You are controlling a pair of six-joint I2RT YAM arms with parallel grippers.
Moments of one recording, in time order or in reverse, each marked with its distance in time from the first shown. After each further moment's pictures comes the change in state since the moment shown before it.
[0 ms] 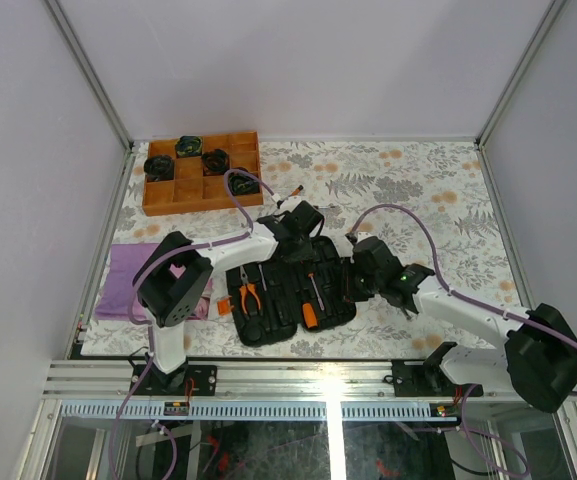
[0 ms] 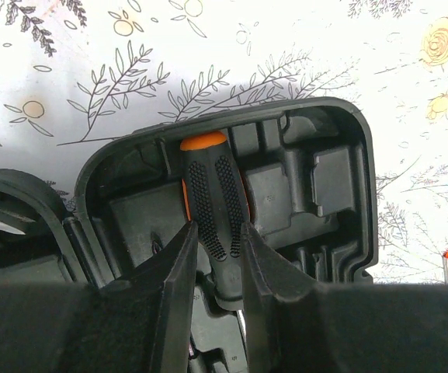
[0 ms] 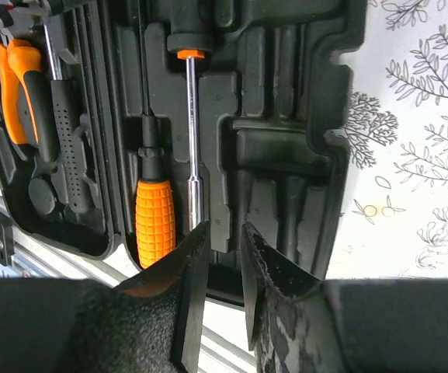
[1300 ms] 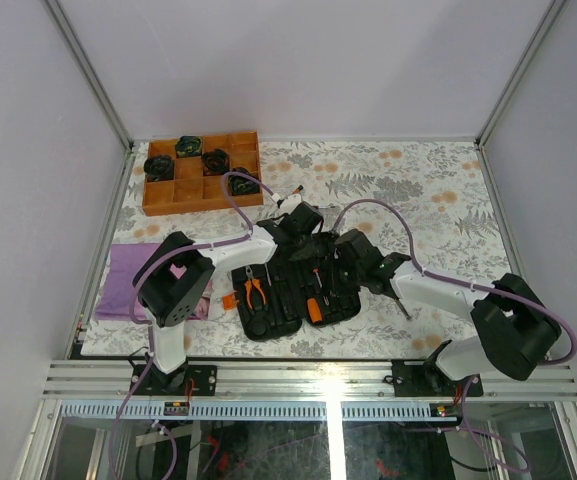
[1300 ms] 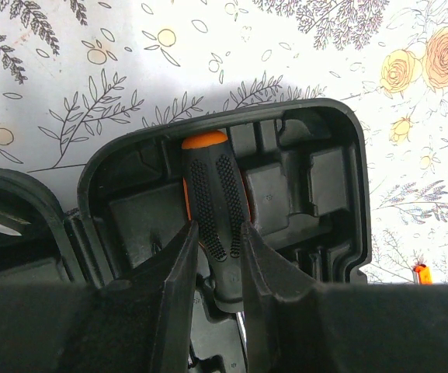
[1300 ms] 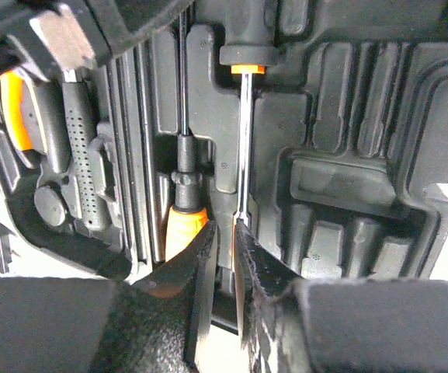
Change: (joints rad) left arm 0.000 0.000 -0.047 0.137 -0.008 -0.016; right arm 0.019 0.208 0.105 0.052 -0.040 -0.012
